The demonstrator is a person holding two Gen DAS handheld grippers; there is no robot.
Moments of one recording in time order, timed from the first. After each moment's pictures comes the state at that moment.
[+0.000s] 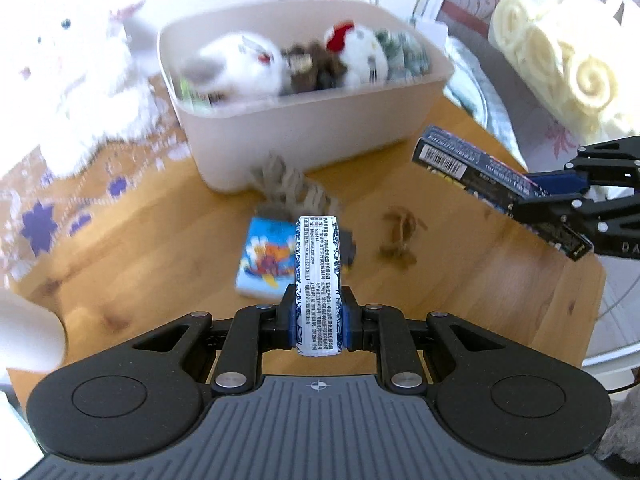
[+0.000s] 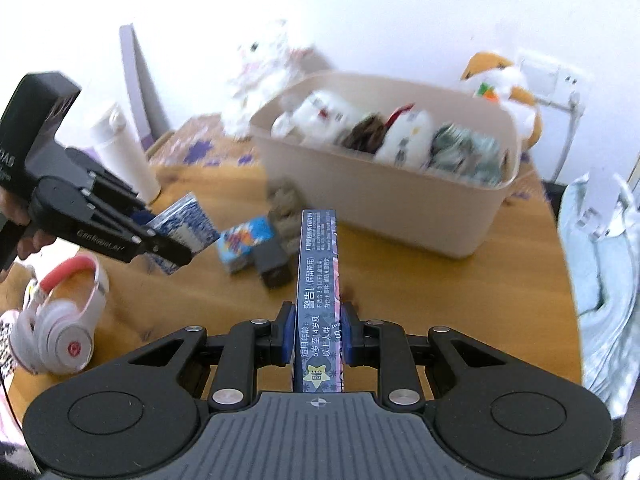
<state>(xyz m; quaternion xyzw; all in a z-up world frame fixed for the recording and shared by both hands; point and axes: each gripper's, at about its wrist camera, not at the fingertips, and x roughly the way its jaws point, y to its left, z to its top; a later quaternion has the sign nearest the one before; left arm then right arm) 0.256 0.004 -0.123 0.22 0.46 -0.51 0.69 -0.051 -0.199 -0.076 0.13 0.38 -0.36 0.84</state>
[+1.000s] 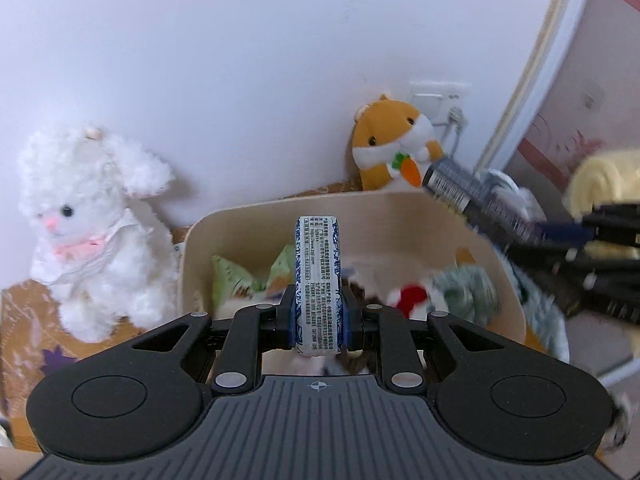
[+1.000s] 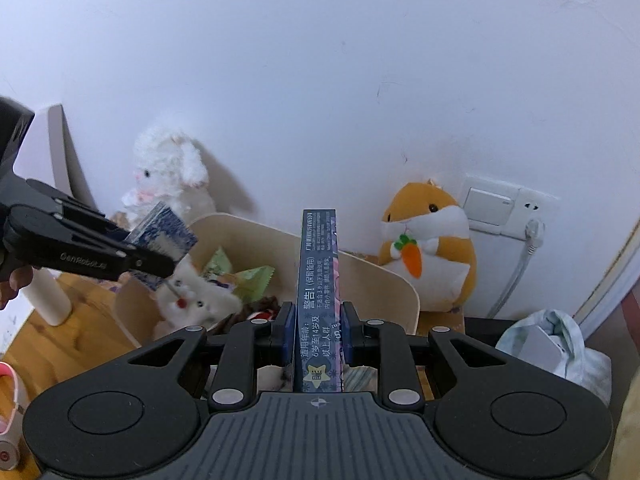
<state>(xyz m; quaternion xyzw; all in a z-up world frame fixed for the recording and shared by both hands) 0.358 -0.145 -0.058 0.12 0.42 -0.44 0.79 -0.010 -0.371 0.010 0.04 0.35 -0.39 0.85</state>
